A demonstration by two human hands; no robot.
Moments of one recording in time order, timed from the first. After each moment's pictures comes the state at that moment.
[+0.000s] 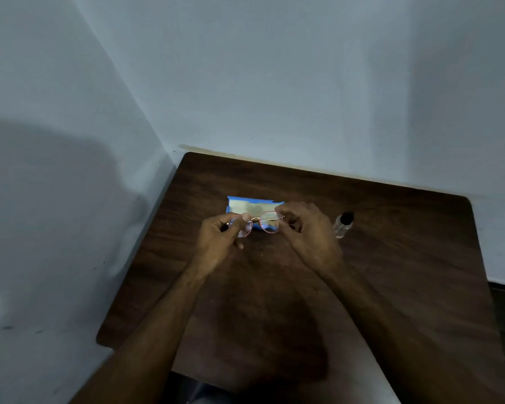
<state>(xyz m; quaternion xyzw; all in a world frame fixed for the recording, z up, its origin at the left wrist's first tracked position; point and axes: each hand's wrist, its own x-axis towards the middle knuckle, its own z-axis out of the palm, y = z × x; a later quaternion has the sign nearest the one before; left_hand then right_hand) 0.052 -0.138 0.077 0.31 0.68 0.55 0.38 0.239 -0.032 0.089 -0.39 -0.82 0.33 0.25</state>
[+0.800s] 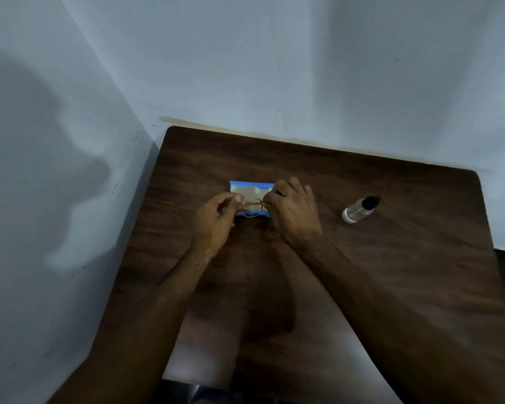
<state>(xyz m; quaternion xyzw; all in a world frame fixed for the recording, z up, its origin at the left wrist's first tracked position) -0.025 -0.113 -0.012 0.34 0.73 0.46 0.36 0.144 -0.019 0.033 -0.41 -0.91 0.04 0.05</state>
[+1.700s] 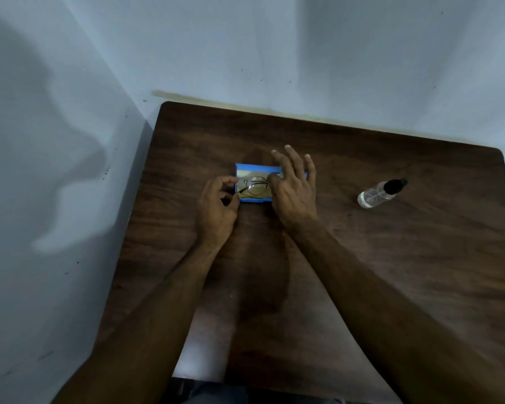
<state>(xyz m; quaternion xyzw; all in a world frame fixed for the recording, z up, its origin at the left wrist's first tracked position) -0.035 -0.106 -0.055 0.39 0.78 0.42 0.25 0.112 -0.007 -0.023 -0.45 -0.89 0.05 0.03</state>
